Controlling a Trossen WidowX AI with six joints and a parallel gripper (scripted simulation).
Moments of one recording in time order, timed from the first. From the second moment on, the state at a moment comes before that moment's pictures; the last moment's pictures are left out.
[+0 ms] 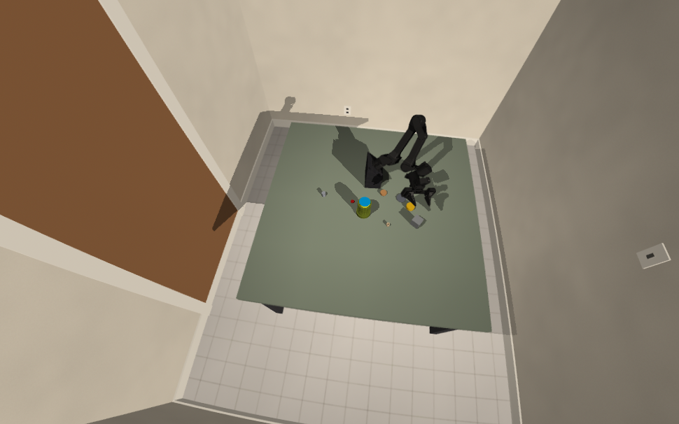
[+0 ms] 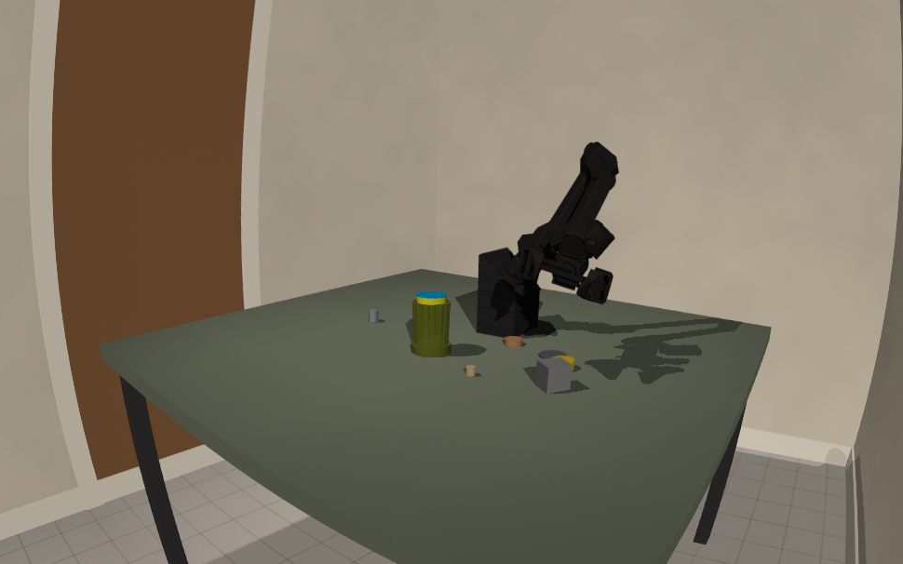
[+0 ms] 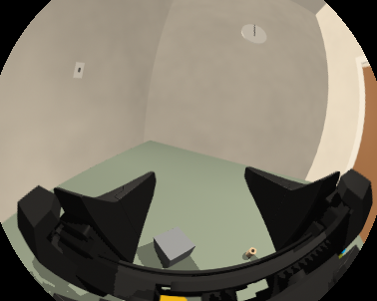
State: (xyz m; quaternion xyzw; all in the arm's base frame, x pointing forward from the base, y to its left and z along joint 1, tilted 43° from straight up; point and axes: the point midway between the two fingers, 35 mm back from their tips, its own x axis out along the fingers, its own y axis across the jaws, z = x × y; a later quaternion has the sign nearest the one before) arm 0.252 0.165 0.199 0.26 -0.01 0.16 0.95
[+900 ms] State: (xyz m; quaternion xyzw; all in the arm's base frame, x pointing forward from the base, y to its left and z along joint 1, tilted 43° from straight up) arm 0.311 0.152 0.147 0.08 0.12 0.12 0.98
